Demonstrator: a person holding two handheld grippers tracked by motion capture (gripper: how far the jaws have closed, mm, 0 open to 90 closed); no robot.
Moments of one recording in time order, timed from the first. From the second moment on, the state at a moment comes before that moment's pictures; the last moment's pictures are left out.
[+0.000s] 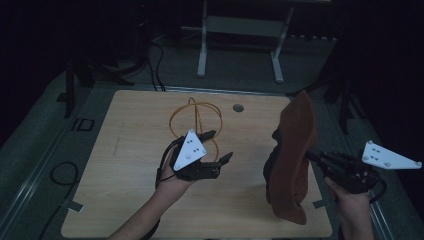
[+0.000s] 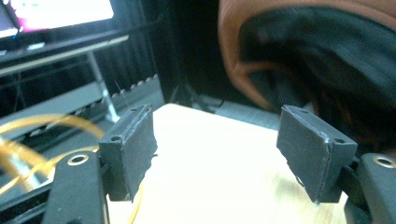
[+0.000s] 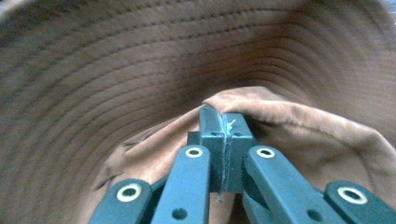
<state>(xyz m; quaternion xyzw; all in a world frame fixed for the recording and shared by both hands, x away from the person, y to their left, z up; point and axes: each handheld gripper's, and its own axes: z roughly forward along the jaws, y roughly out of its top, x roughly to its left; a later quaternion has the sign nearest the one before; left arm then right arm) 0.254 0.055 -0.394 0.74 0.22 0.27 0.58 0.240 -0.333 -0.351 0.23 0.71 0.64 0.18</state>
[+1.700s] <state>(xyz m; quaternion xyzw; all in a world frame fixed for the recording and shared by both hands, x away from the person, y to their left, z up) 0.202 0.213 -0.541 0.73 0.40 0.30 0.46 0.359 -0.128 -0.275 0.17 0.77 0.60 0.14</state>
